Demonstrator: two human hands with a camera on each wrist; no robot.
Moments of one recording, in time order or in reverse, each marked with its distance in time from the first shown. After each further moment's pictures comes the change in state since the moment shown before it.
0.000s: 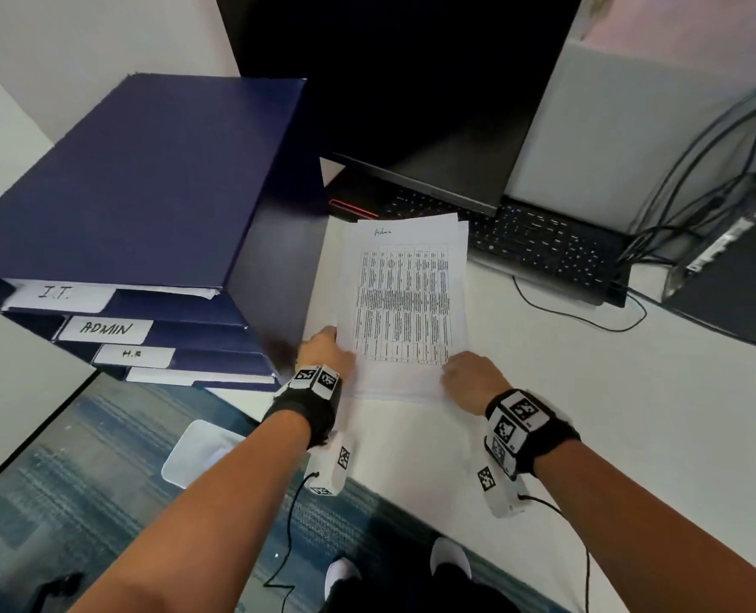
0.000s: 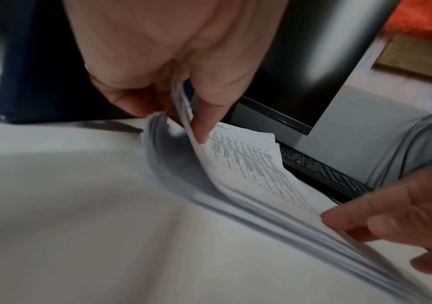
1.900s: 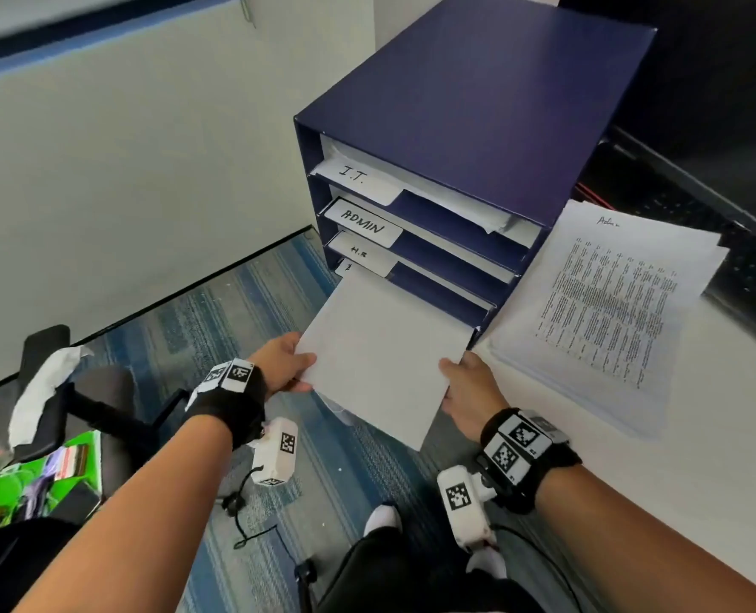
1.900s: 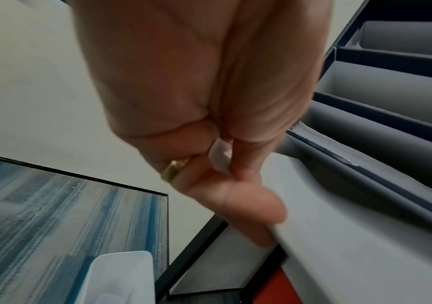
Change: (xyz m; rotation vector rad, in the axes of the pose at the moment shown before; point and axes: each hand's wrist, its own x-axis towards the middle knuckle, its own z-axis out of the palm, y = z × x) left_hand -0.086 -0.296 -0.103 -0.793 -0.034 -0.345; right_hand -0.049 -0.197 0.131 1.032 -0.351 0.013
